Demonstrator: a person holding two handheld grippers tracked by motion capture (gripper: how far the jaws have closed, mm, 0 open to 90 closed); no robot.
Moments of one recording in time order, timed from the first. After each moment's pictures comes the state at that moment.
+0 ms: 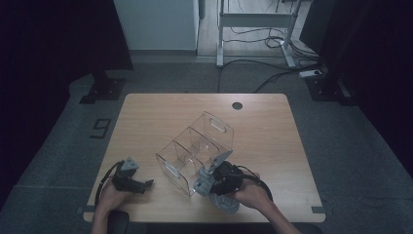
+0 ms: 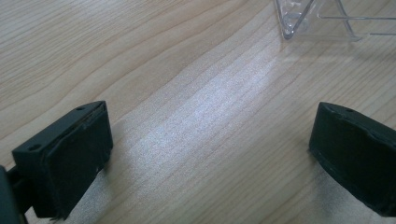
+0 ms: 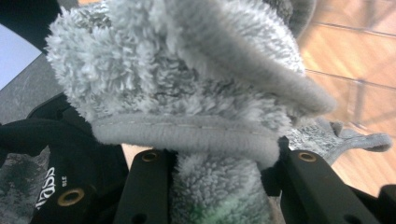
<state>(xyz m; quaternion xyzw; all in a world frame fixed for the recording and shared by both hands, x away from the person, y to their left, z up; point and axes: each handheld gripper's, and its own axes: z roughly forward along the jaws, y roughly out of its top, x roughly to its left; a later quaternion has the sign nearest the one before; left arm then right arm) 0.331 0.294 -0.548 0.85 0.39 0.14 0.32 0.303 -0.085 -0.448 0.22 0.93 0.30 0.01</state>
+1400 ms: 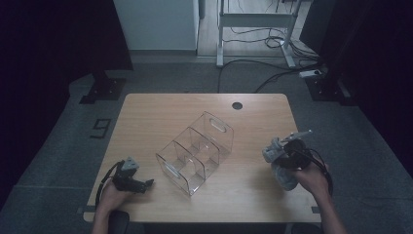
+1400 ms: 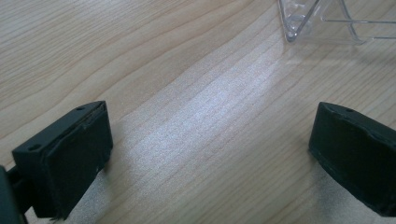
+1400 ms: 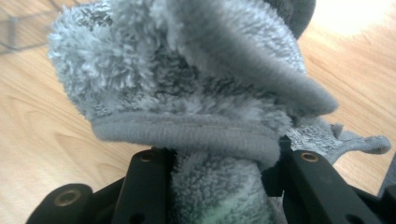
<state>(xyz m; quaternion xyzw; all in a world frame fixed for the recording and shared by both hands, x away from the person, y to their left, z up) 0.331 0.292 -0.548 0.85 0.39 0.15 0.32 0.350 -0.279 -0.442 0.45 0.84 0.26 0.14</state>
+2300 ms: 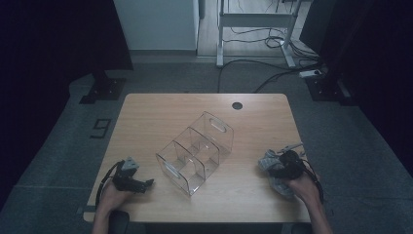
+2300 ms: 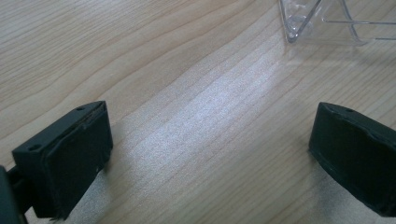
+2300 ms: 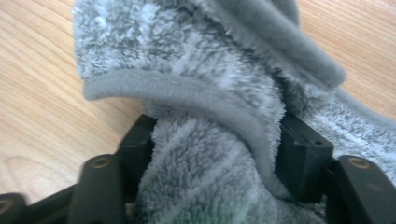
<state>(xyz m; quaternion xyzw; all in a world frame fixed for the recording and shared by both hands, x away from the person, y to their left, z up) 0.332 0.292 -0.548 0.85 0.40 0.15 0.32 0.363 -0.289 -0.520 0.47 0.84 0.24 0.10</state>
